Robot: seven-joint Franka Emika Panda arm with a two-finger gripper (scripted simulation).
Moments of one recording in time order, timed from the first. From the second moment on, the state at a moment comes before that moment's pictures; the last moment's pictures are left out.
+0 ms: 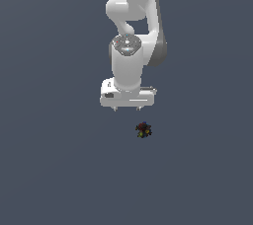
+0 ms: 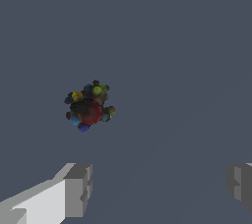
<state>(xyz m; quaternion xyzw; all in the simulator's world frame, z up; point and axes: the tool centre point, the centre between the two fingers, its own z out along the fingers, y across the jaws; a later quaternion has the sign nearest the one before) 0.001 0.003 0.162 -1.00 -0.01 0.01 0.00</state>
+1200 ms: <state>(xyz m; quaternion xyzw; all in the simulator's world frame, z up) 0.006 -0.007 0.147 -1.00 0.04 0.01 -0.01</state>
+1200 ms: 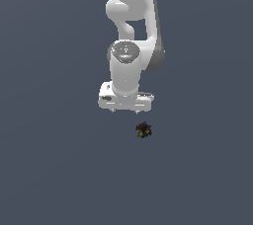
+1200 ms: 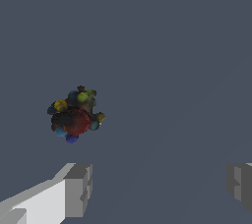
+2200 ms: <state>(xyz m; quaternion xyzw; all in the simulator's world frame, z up) 0.018 0.029 0.120 -0.97 0.25 0.01 0.00</state>
